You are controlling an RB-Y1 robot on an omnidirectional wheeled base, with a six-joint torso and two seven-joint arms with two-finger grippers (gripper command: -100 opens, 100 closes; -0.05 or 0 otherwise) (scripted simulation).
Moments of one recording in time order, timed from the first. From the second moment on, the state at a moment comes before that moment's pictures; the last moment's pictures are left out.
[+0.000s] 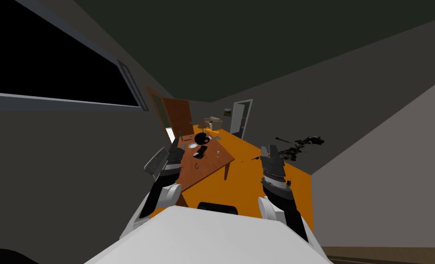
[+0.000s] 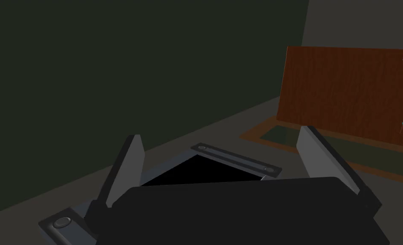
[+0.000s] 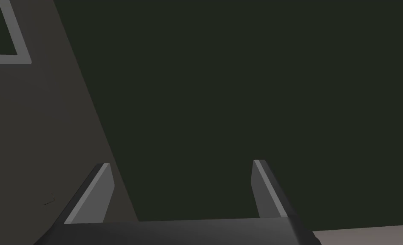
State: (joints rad) left arm 0.47 0.00 0.05 -2.24 0.08 -0.38 -0.16; right arm 0.52 0.05 0.02 -2.27 0.11 -0.63 0.15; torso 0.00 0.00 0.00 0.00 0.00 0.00
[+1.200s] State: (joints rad) left arm 0.37 0.25 -0.08 -2.03 0.12 -0.33 -0.23; right arm 0.52 0.05 0.02 -2.27 0.11 -0.63 0.15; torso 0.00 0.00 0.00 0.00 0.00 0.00
